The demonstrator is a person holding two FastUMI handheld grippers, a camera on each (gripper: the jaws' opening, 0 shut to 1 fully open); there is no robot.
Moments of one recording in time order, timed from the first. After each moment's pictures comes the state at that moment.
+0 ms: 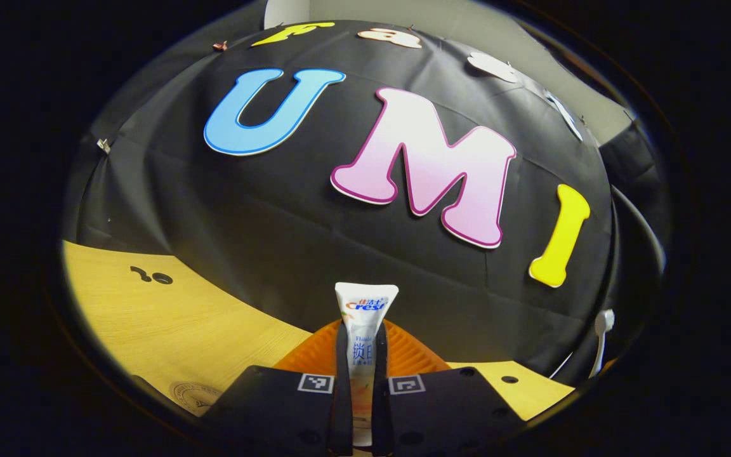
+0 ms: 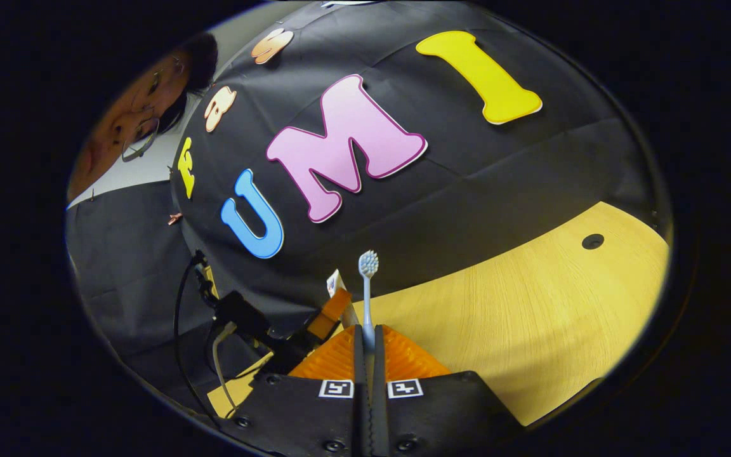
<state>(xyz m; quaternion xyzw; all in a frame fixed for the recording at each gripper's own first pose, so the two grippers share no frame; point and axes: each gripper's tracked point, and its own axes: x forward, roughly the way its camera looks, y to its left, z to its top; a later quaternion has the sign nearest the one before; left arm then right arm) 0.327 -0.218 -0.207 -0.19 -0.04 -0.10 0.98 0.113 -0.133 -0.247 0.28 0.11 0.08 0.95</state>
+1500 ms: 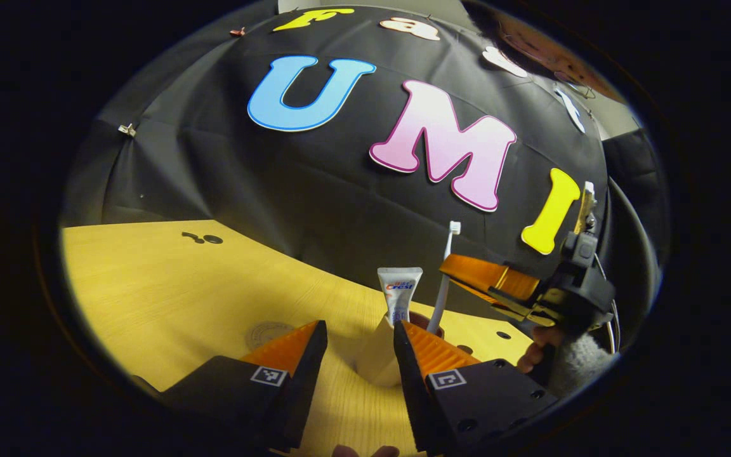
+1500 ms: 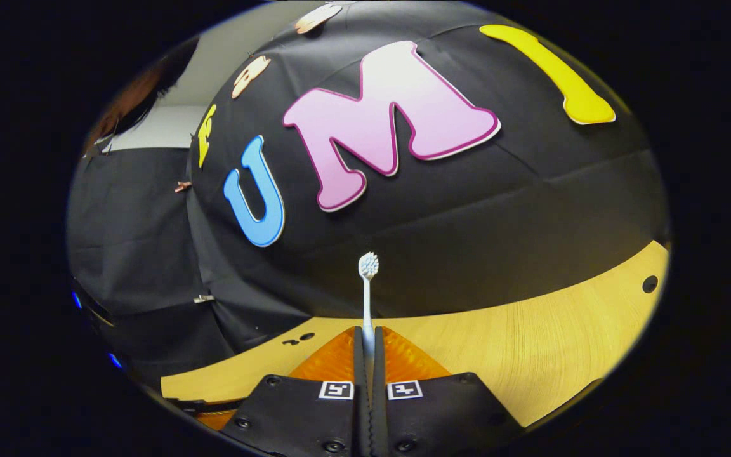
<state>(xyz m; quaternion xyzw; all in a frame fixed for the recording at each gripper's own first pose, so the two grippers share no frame) 0.196 -0.154 -0.268 -0.21 0.07 -0.10 0.97 0.260 -0.081 -0.298 0.19 0.09 0.13 0.97</state>
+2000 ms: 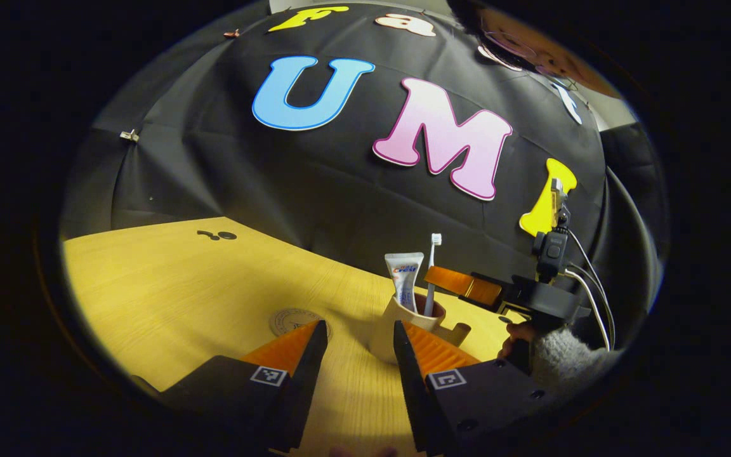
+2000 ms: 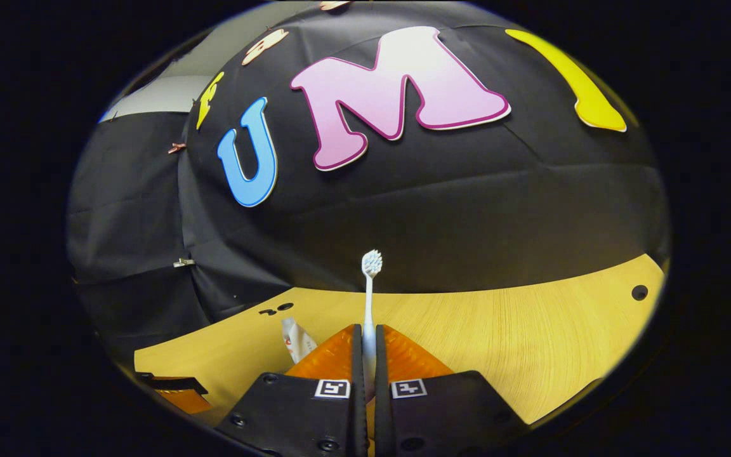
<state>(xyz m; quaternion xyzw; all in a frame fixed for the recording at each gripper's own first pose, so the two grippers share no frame) 0.161 -0.139 -0.277 -0.18 0.09 -0.10 0.97 0.252 -0.075 -0.333 0.12 0.14 0.12 0.98</state>
